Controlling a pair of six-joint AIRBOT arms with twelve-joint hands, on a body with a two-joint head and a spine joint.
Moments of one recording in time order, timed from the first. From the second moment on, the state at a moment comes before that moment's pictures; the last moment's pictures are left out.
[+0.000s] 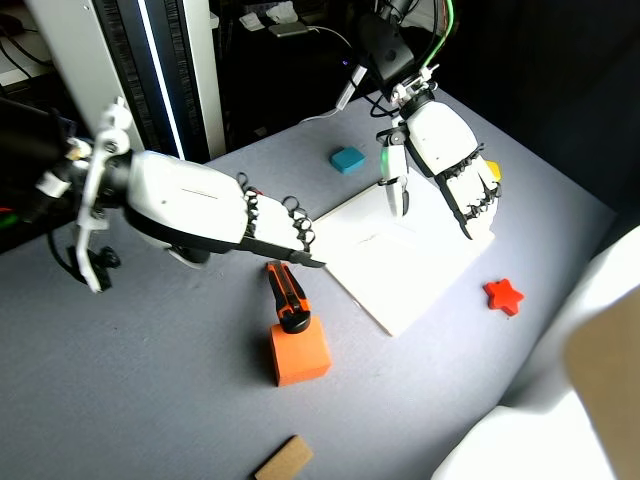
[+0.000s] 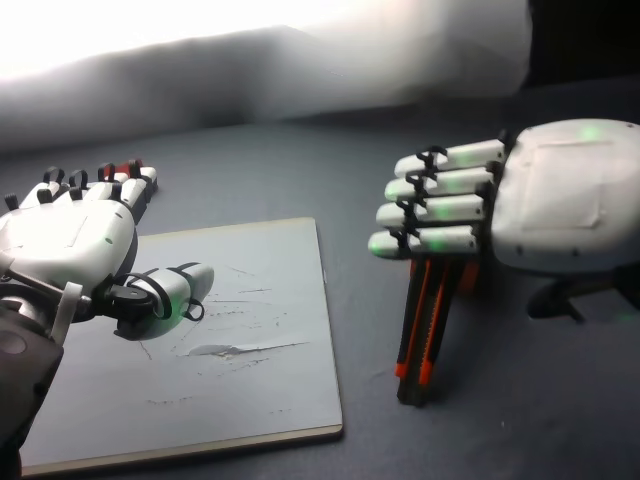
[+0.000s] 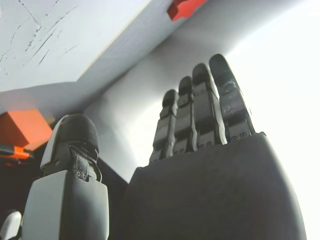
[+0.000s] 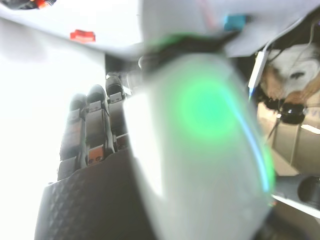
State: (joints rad) left arm 0.61 -0.96 0.70 -1.25 -1.13 1.89; right arm -0.26 -0.89 0.92 -1.64 0.26 0.15
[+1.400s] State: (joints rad) left arm 0.62 -0.96 0.69 -1.35 -1.15 1.84; right arm -0.26 -1.18 1.17 -2.21 0.37 0.74
